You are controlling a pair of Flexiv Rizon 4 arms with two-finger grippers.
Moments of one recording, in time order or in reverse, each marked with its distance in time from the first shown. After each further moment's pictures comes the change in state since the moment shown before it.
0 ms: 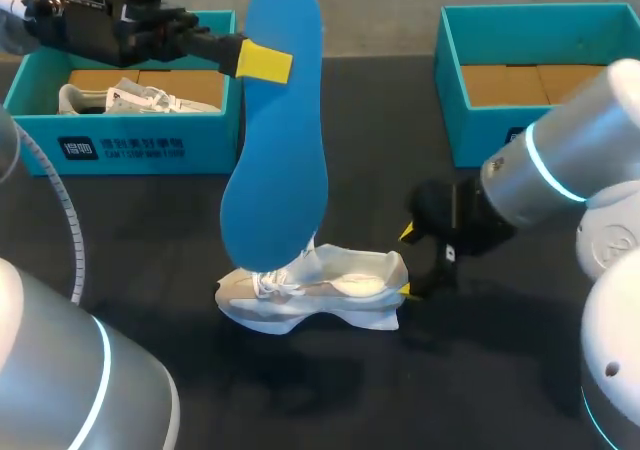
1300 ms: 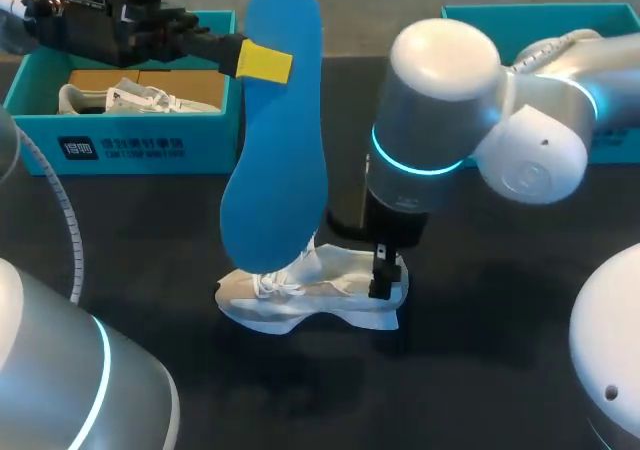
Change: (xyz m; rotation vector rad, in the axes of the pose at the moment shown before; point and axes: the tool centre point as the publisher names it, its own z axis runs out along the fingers) left arm 0.000 0.000 0.000 0.000 0.000 0.000; right arm 0.003 0.031 0.017 0.435 -0.038 -0.024
